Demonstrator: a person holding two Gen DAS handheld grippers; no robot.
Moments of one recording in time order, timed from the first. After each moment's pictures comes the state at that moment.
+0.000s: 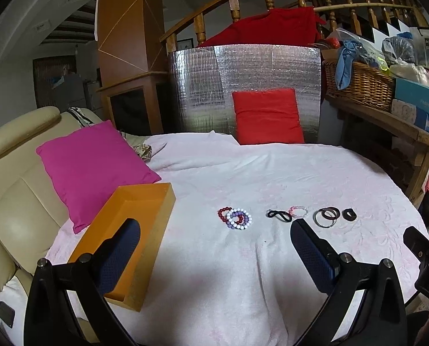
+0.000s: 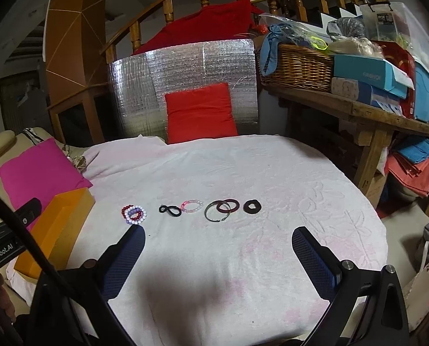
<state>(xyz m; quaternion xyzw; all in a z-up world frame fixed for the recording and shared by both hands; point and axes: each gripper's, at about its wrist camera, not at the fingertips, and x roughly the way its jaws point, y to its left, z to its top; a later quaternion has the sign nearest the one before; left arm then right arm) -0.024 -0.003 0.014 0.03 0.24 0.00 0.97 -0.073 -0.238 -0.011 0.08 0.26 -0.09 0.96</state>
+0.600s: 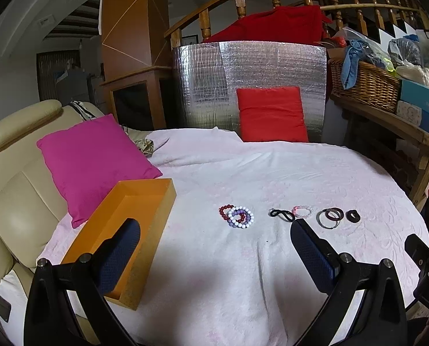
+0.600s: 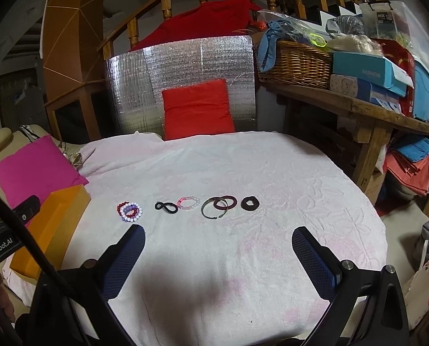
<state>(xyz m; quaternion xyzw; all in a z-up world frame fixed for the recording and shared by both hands) -0.010 -0.003 0.012 0.04 0.26 0.01 0.96 -0.066 -0.237 -0.018 0.08 0.26 -0.10 0.96</state>
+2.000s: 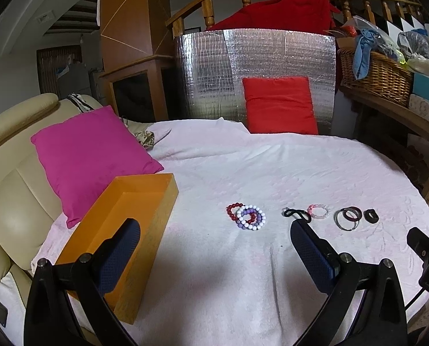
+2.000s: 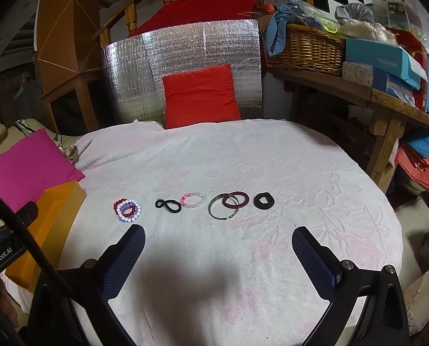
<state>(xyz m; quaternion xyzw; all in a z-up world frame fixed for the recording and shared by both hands) 0.037 0.007 -0.020 0.04 0.28 0.02 0.96 -0.006 -0.233 -0.041 0.09 0.29 -0.09 0.95</state>
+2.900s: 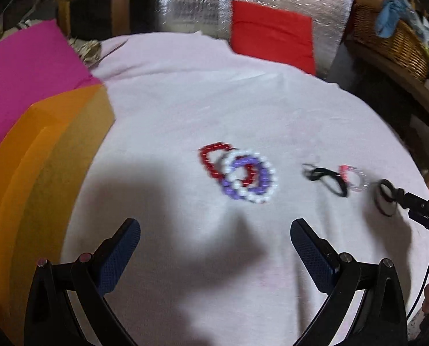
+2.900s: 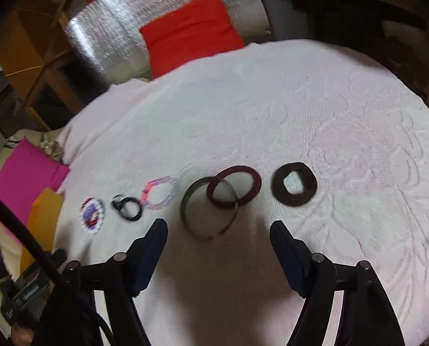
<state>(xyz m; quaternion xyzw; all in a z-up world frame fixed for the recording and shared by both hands) 0.188 0.031 -0.159 -0.03 0.43 -0.05 0.90 0.166 -0.314 -0.166 0.20 0.42 -0.02 0.88</state>
